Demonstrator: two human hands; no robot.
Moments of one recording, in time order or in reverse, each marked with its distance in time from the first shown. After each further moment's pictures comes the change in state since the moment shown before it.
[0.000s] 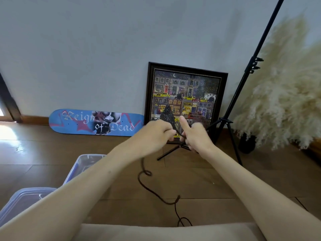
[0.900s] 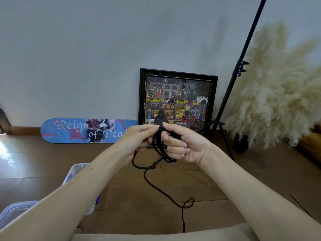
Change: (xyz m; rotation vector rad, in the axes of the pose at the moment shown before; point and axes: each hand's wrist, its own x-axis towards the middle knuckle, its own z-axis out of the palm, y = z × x) left_hand 0.006 -0.024 0.002 -0.950 0.013 -0.269; right_hand -0.020 -0.019 -0.020 0.914 -0.942 0.147
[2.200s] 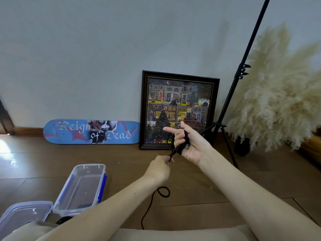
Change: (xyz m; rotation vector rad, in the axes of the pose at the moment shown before) left_hand -0.005 -0.060 0.056 0.573 0.081 -0.238; right_hand 0.011 0.006 -0.009 0.441 0.488 -0.185
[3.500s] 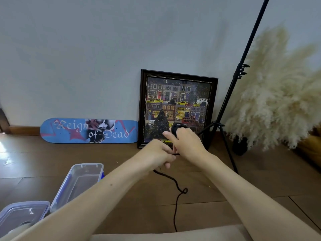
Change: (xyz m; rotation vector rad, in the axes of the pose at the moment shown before) left_hand -0.018 0.031 -0.048 0.061 -0.135 0.147; right_hand 0.006 0.007 -0.002 -1.860 0.242 -0.581
